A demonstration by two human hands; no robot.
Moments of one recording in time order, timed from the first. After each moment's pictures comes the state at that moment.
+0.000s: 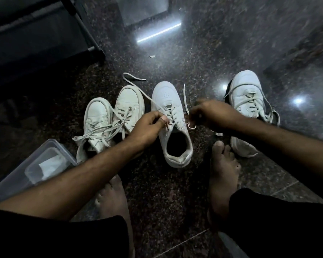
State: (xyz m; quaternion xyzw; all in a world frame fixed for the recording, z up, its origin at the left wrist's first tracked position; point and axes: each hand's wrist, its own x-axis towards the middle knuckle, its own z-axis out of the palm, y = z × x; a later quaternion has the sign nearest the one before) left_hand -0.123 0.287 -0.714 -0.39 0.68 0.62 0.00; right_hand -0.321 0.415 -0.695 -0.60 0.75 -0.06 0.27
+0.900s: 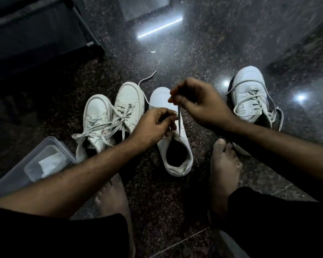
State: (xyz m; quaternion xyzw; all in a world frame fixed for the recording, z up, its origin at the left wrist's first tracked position) left_hand -0.131 0.293 -0.699 -0.31 0.70 0.64 0.00; right_hand -0.275 0.389 -0.667 -0.41 0.67 -0.51 0.35
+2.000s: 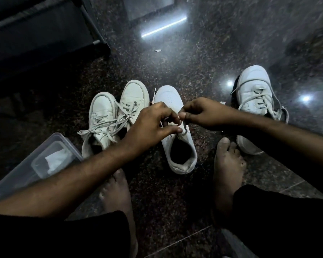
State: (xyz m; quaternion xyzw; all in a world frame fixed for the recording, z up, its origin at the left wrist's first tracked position) left_hand -0.110 0.282 -0.678 -0.19 0.87 0.45 -0.05; right_hand -0.286 0.394 -0.674 -0.45 0.72 -0.22 0.47
